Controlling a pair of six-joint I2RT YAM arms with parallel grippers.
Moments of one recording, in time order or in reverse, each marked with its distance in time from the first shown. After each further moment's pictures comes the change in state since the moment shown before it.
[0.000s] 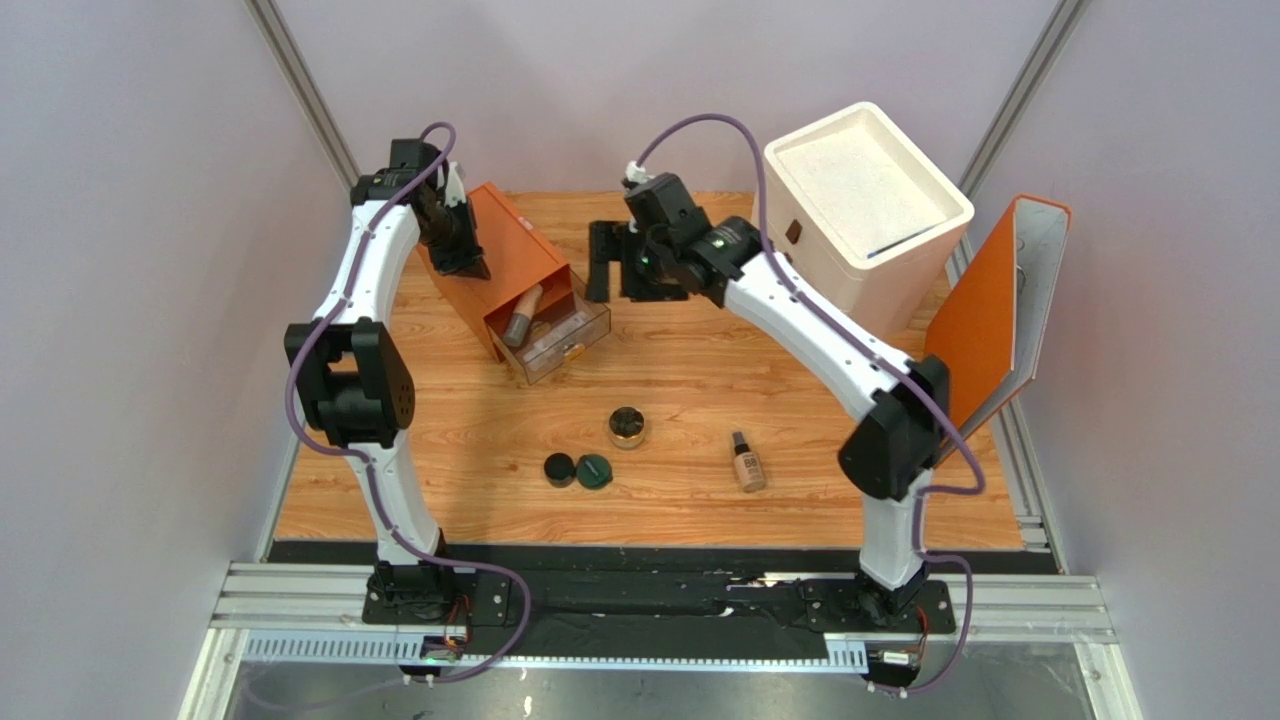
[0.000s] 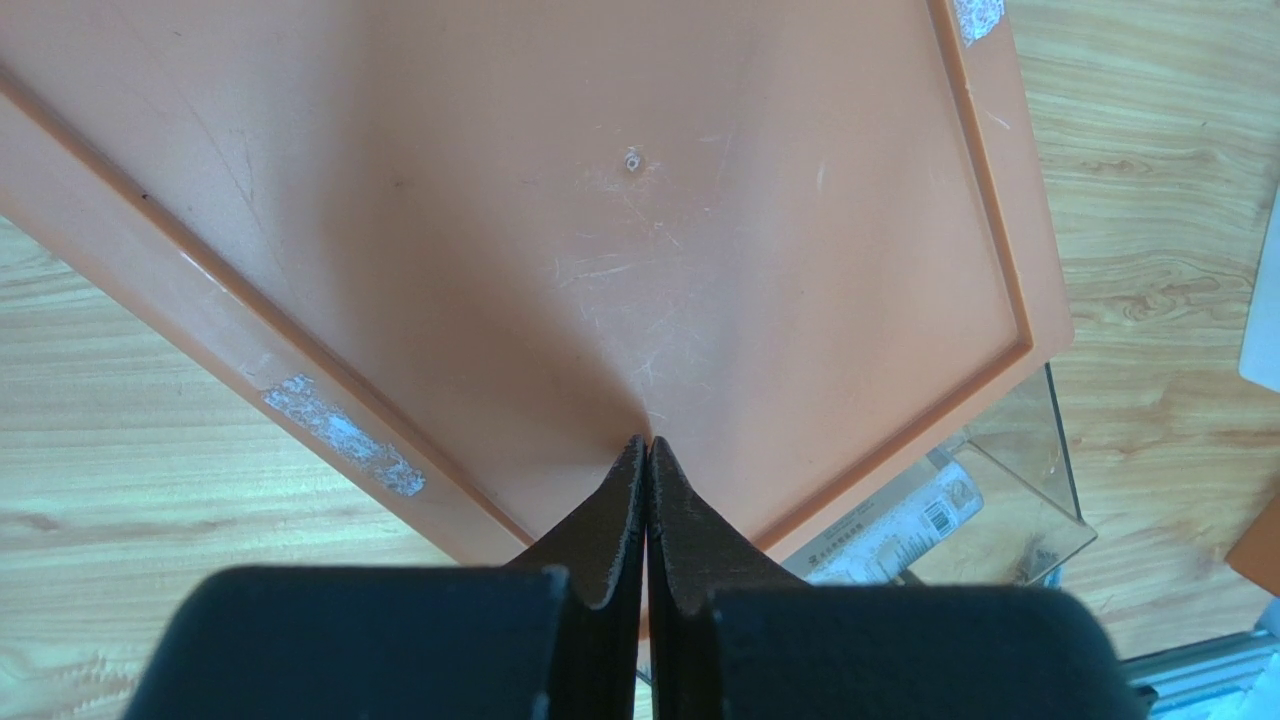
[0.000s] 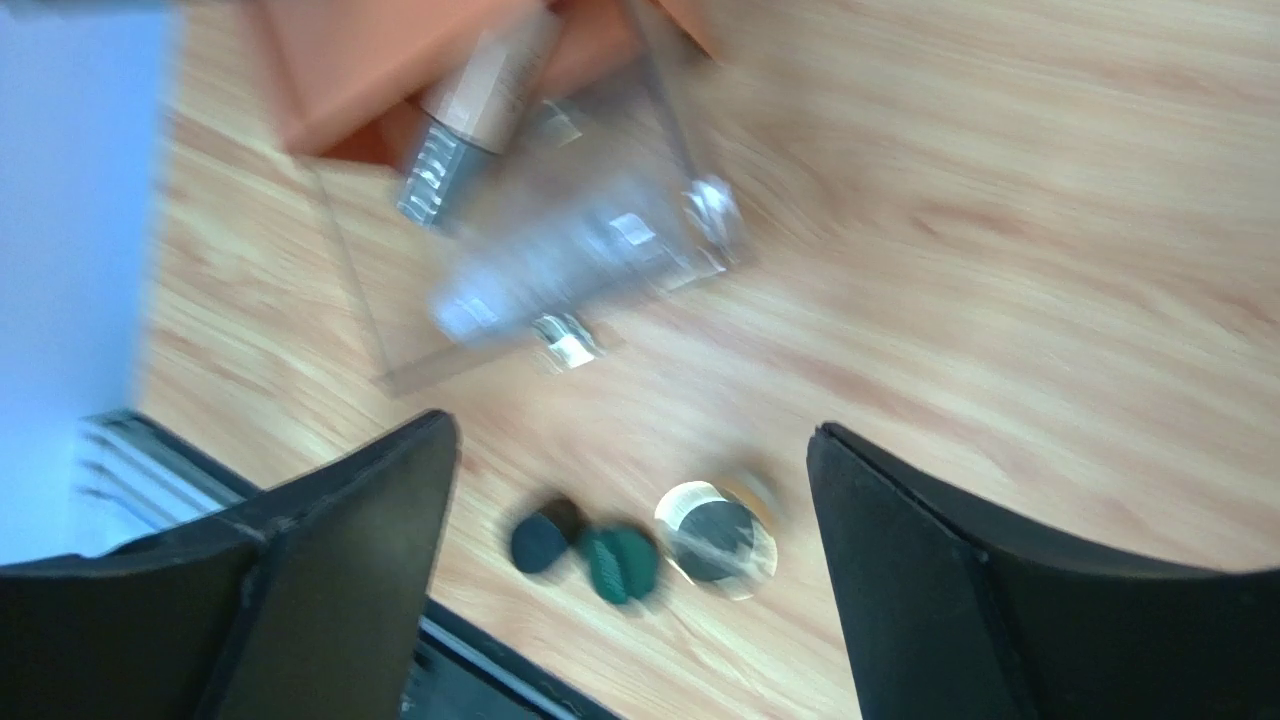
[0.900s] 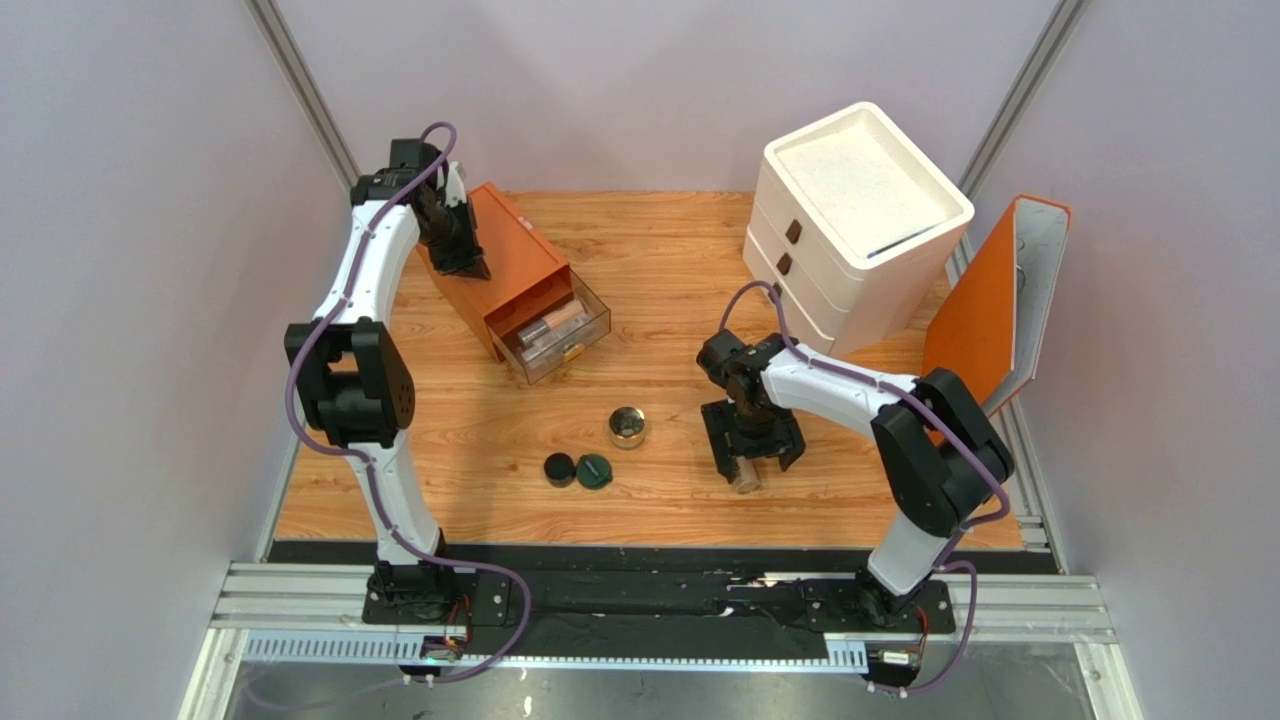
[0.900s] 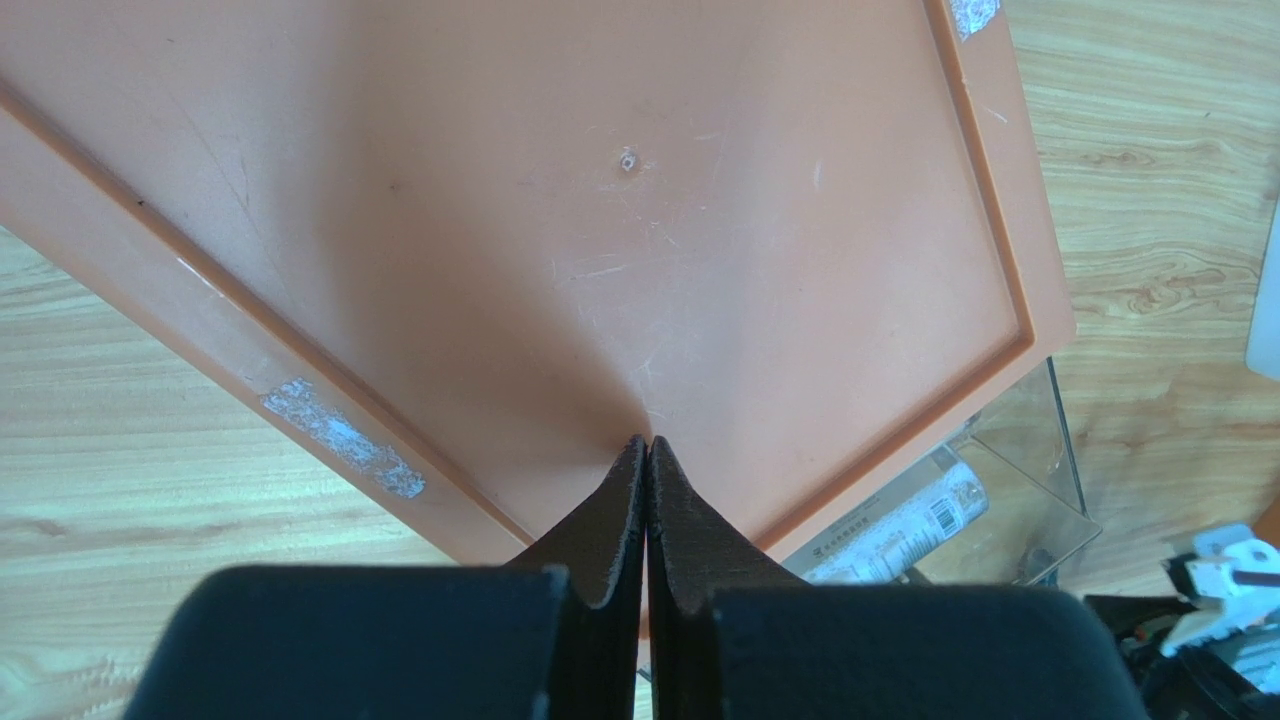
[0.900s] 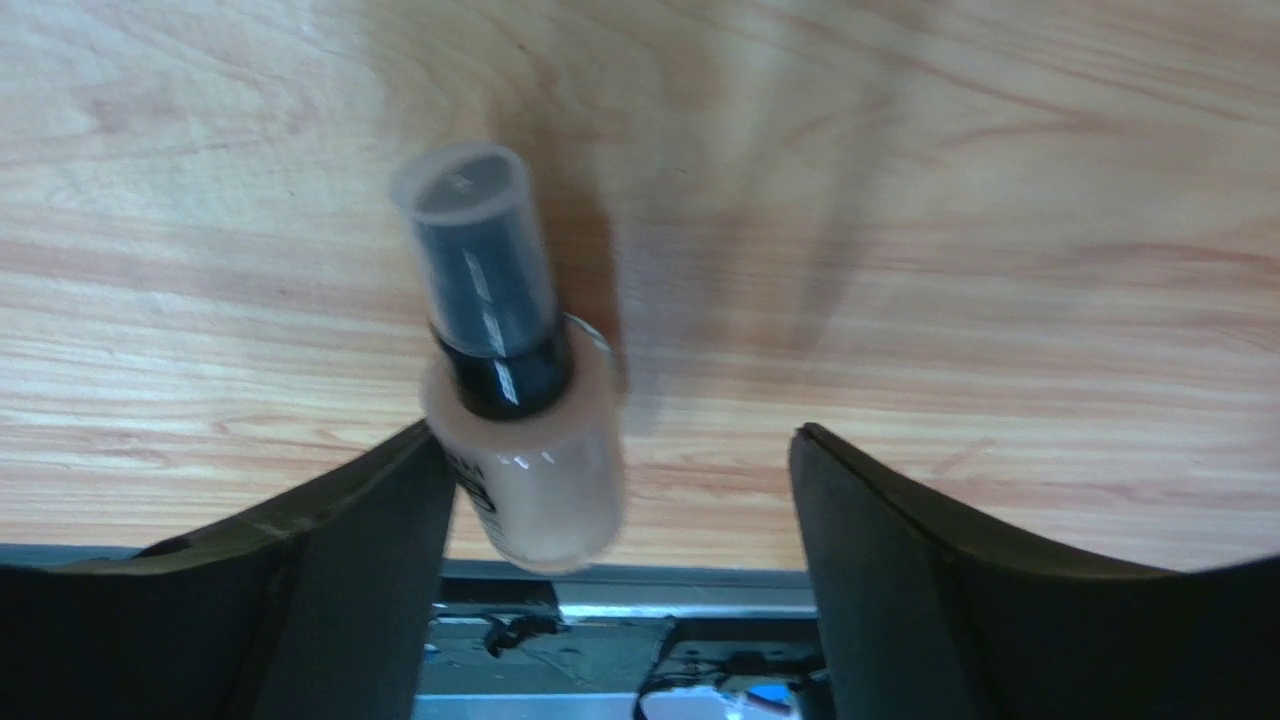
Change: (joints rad) left arm 0.000 0.001 0.000 0.000 0.005 0.014; right arm -0.066 -0.303 -0.998 -0.143 0.104 -0.136
